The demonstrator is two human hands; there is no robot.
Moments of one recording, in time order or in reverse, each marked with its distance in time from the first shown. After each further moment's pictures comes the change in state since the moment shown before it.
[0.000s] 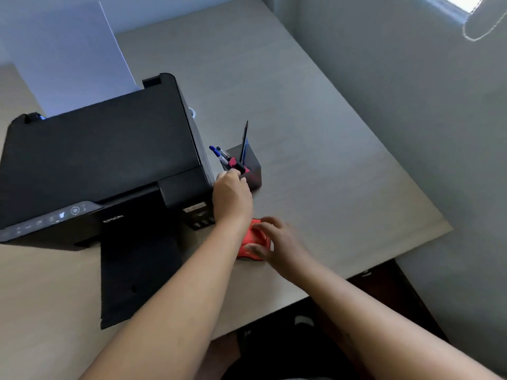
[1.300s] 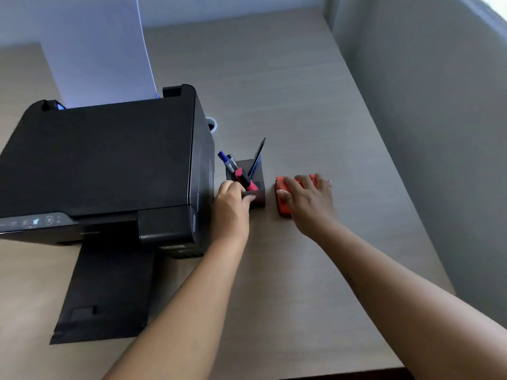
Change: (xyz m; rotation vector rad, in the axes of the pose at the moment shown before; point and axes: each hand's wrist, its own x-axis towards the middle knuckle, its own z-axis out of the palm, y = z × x) left_hand 0.066 0.007 0.047 -0.008 0.168 -0.025; right_hand 0.184 0.053 -0.107 -0.509 0.054 -0.098
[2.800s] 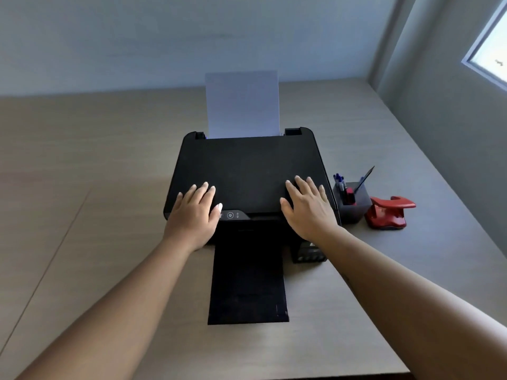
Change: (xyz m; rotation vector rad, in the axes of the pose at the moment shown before) left_hand 0.037 -0.243 -0.280 0.464 -0.120 0.235; right_hand -0.031 -0.293 -0.013 0.004 0.079 -0.086
